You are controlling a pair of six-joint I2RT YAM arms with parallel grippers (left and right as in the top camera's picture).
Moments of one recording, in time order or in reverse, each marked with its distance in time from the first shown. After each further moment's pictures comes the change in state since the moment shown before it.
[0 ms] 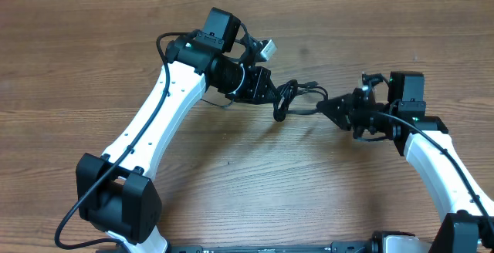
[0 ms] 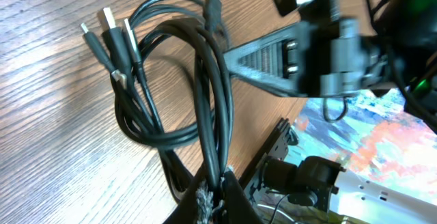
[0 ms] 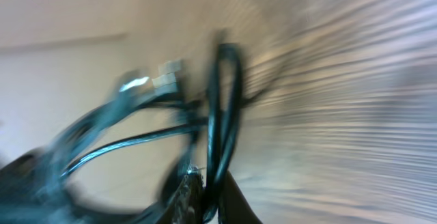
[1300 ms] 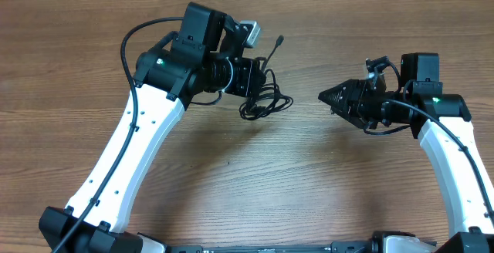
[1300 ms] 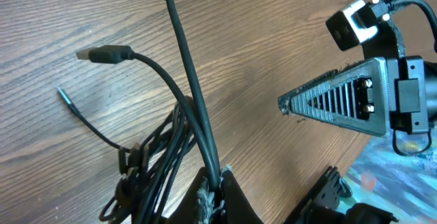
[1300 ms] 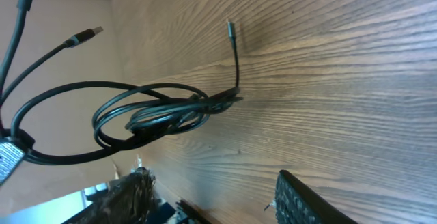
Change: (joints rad) left arm -0.008 -0.206 0.000 0.058 -0.287 -0.060; right arm -0.007 -0.019 0.262 -0.389 -0.034 -0.307
